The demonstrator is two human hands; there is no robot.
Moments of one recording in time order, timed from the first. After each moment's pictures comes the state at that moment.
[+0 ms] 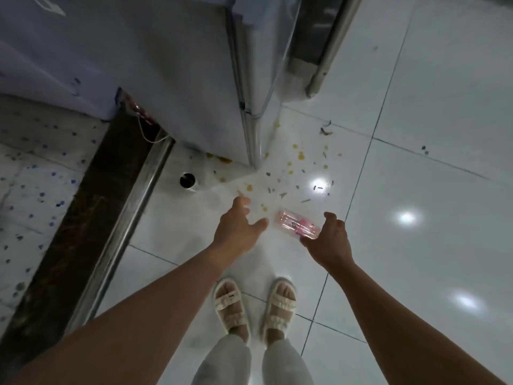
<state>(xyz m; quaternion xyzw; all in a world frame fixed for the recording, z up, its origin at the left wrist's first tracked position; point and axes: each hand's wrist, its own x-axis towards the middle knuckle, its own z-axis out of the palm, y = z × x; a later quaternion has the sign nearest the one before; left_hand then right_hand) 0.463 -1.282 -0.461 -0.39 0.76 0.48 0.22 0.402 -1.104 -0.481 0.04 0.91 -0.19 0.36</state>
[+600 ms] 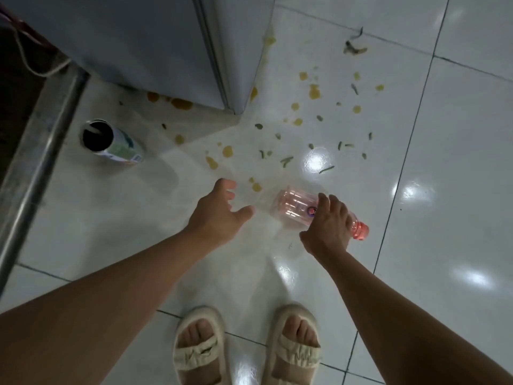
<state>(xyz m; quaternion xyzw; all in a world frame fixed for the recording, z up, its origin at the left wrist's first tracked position) 0.458 -1.287 -0.794 -0.34 0.80 0.43 0.23 0.406 -1.093 -0.847 -0.03 0.95 -0.05 0.29</state>
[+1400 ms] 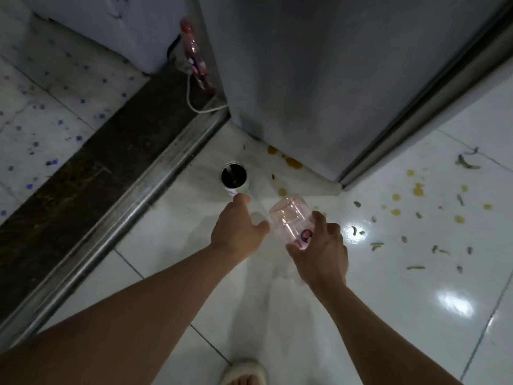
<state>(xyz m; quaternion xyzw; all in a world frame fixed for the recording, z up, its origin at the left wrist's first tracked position) 0.493 -1.435 -0.762 -0.48 0.77 0.41 0.10 0.425 -1.299 -0.802 -0.17 0.94 -0.17 0.23</state>
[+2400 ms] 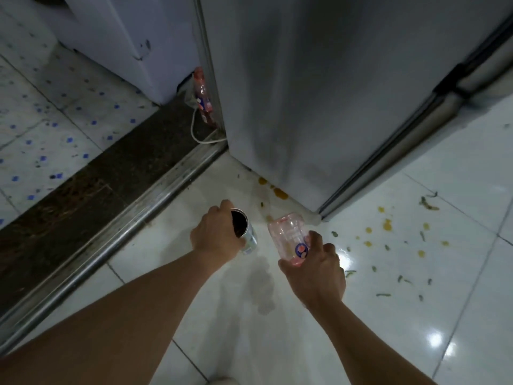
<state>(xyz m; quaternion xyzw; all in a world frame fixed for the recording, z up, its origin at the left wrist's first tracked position) 0.483 -1.452 -0.712 -0.47 0.83 0.25 0.14 0.405 -1.291 -0.739 -0.19 0.95 -0.14 0.21</state>
